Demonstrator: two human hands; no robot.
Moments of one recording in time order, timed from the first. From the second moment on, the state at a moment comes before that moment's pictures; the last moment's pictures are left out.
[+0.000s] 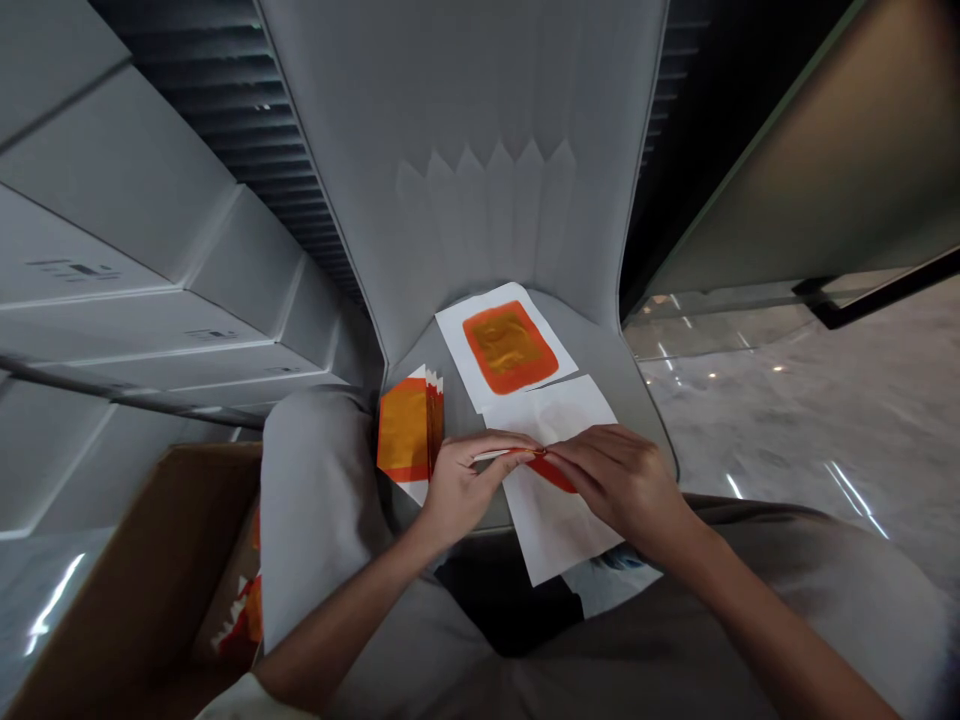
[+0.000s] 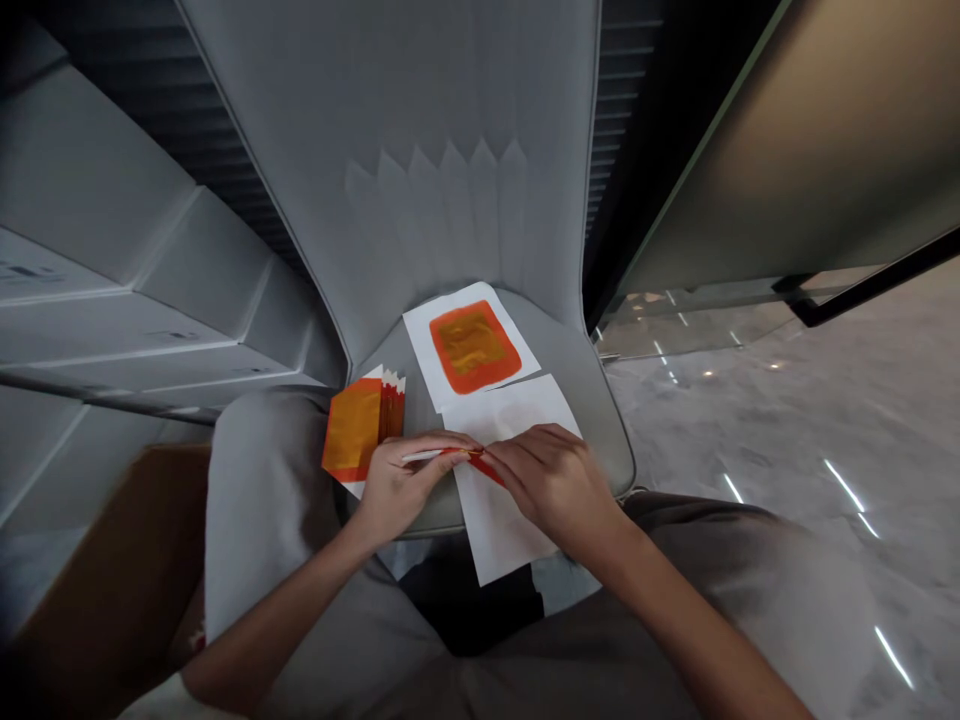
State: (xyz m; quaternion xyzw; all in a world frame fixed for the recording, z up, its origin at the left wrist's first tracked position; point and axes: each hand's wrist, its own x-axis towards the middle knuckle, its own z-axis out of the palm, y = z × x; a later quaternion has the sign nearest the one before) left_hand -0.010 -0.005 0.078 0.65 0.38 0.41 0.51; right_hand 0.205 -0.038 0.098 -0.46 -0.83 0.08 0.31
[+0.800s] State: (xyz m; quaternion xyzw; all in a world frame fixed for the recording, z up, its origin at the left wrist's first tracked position) left_hand -0.007 -0.001 0.081 0.58 0.42 0.43 0.55; right_hand 0.204 -0.033 0.085 -0.50 -0.80 0.13 0.30
